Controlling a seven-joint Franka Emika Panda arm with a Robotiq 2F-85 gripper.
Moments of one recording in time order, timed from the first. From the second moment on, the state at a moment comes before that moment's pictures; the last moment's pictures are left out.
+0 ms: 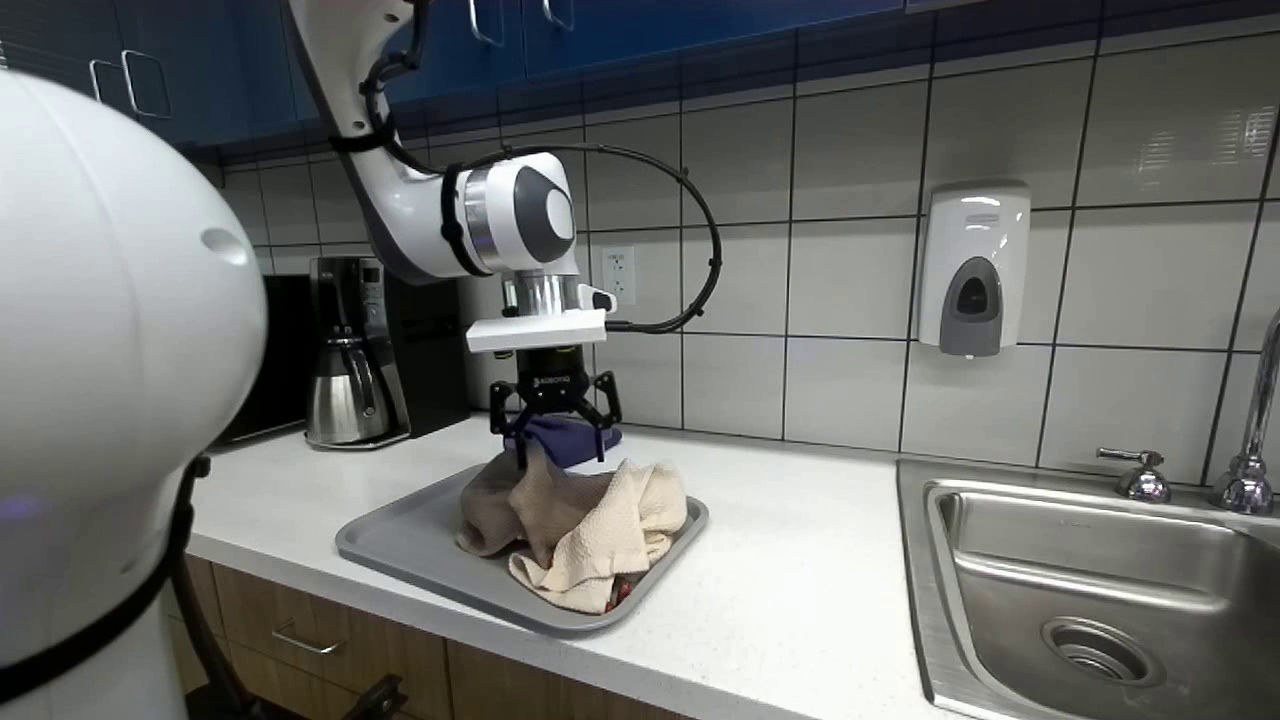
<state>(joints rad) 0.12 0.04 0.01 -2.47 -0.16 2.45 -0.20</state>
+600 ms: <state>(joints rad) 0.12 0.03 0.04 -2.43 -0.12 2.46 -0.20</state>
